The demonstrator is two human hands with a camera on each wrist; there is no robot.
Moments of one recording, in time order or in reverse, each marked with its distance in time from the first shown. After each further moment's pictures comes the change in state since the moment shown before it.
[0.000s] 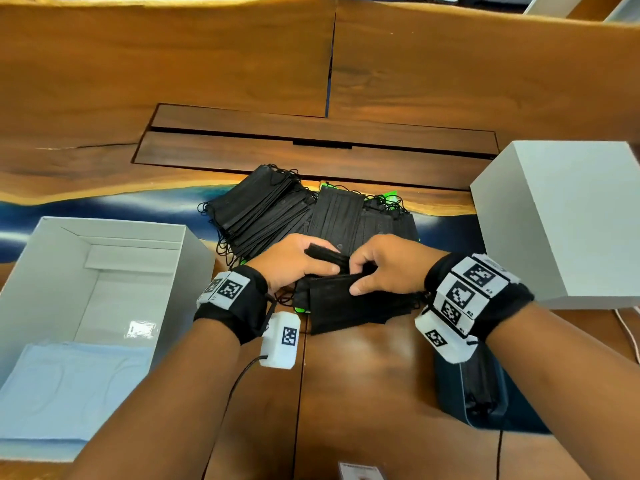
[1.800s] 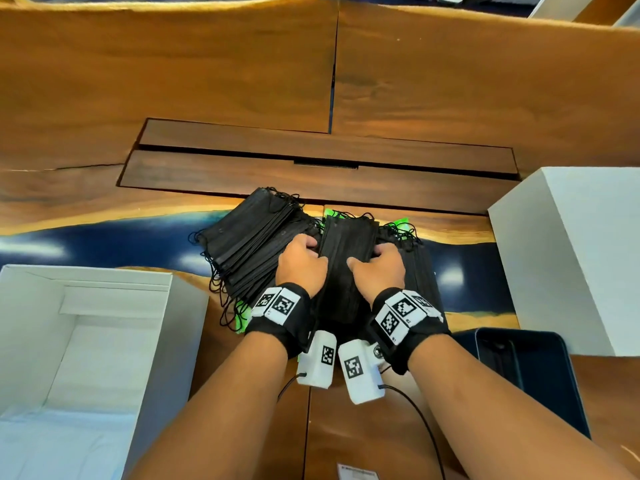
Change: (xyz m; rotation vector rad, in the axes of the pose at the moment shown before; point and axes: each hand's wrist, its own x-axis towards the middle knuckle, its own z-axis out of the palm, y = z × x) left_hand 0.099 -0.020 -0.010 0.194 0.693 -0.197; right_hand 0.119 0.029 0.036 0.820 0.805 0.714
